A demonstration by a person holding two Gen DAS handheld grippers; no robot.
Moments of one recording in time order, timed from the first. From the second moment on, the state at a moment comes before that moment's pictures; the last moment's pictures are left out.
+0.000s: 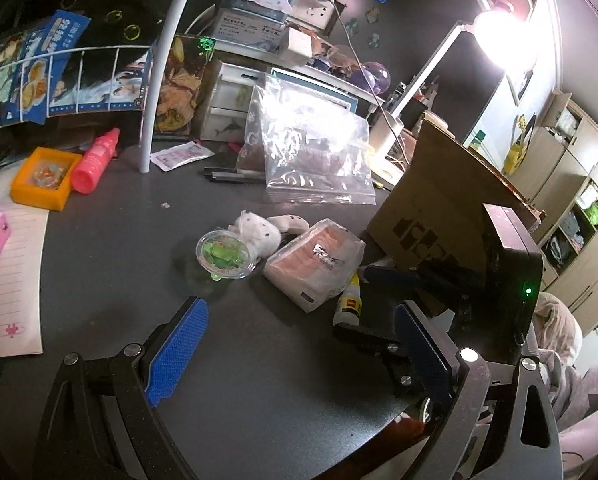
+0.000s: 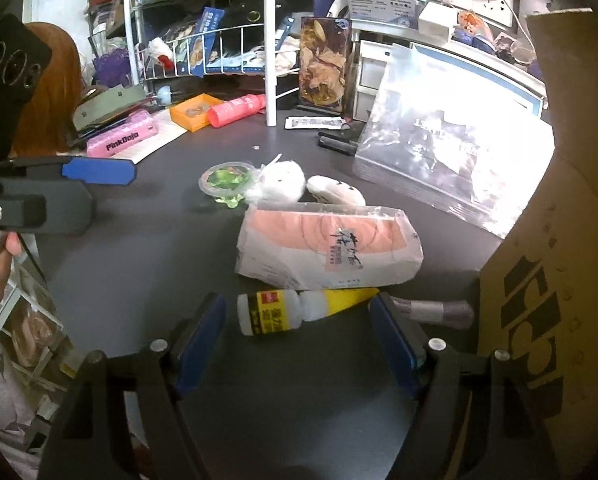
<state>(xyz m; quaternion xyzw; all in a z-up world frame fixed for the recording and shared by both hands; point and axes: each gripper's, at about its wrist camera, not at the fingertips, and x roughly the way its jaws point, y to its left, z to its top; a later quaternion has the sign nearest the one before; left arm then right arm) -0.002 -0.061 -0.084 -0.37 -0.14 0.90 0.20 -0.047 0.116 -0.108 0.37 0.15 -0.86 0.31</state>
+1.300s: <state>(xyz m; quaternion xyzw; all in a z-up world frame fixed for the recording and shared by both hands) -0.001 -0.033 -0.092 -0.38 -0.18 0.86 0.28 0.004 0.112 -0.083 0.33 0.15 -0.85 0.39</state>
